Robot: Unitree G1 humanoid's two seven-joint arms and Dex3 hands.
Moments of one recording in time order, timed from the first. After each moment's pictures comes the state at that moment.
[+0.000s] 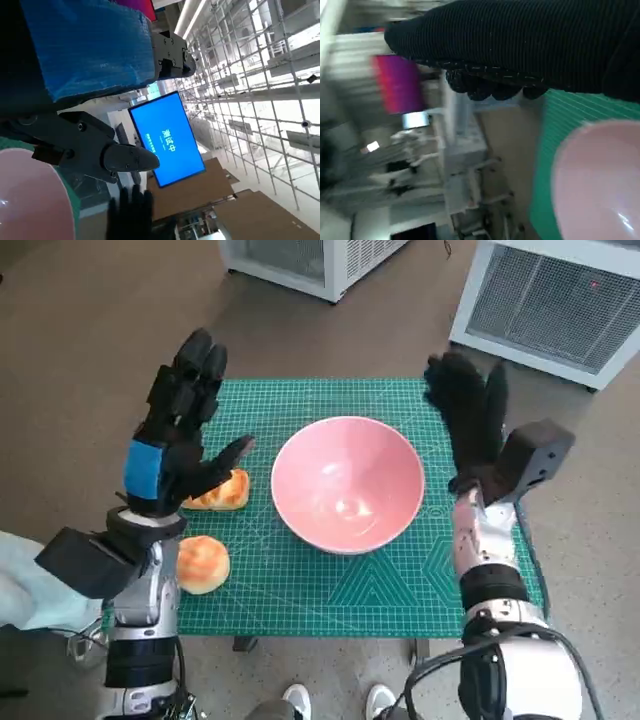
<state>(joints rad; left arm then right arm) -0.47 0.19 0.16 0.18 -0.21 -0.38 -0.29 -0.98 -0.10 -0.31 1.19 0.15 -0.62 0.25</state>
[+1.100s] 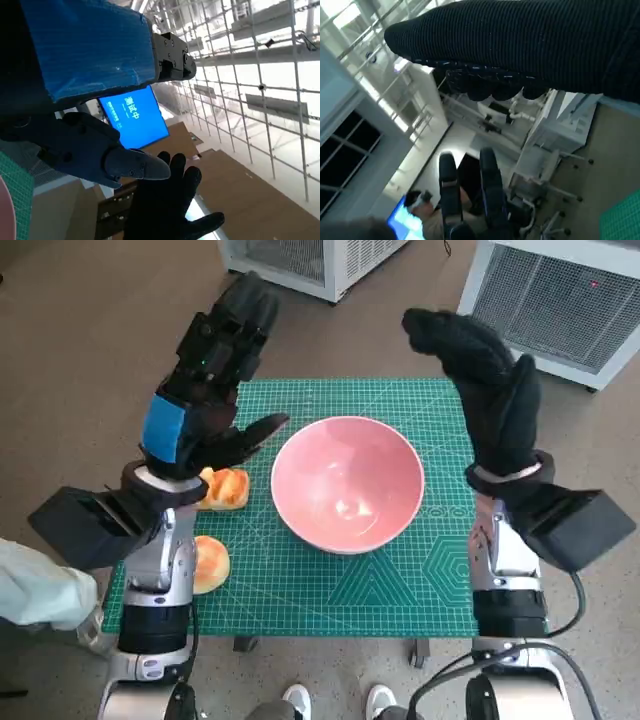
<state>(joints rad) -0.63 0.18 0.12 0.20 -0.28 -0.36 -0.42 -0.77 -0.11 -0.14 0.51 0.25 -0.66 0.47</state>
